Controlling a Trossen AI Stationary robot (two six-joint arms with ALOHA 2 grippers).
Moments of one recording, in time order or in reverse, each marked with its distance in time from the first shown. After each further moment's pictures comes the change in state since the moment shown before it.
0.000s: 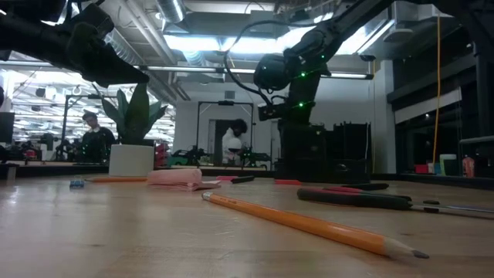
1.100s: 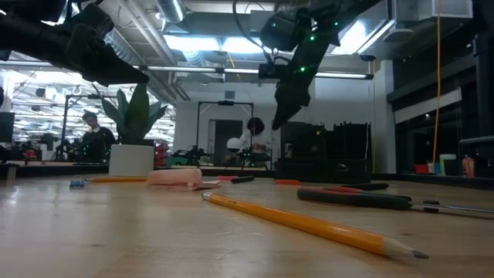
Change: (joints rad) left arm 0.000 0.000 0.000 0.000 0.000 0.035; right arm 0.068 -0.172 0.000 0.012 0.001 0.099
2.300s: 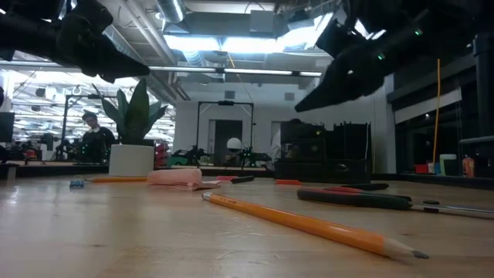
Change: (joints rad) left arm 0.000 0.000 0.000 0.043 0.110 0.028; right arm 0.332 -0.436 -0.791 0.855 -0.054 0.252
